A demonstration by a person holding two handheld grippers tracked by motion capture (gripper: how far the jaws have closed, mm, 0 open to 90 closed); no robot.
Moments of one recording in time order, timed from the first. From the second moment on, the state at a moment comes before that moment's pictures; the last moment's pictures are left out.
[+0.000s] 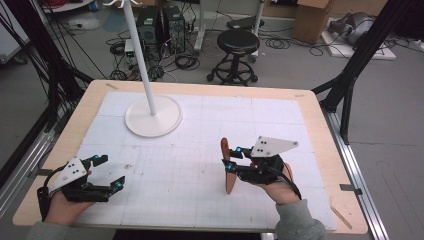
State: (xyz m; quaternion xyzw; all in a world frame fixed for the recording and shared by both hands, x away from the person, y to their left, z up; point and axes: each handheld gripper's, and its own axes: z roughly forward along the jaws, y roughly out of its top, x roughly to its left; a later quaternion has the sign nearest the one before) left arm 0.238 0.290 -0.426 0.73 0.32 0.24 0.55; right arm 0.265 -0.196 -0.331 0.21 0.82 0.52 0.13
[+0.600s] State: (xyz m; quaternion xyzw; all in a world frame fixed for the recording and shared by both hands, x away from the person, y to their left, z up) left arm 0.236 0.294 -0.425 0.72 0.33 0.23 0.56; right arm 0.289 -0.205 -0.295 0.22 0.79 0.56 0.14
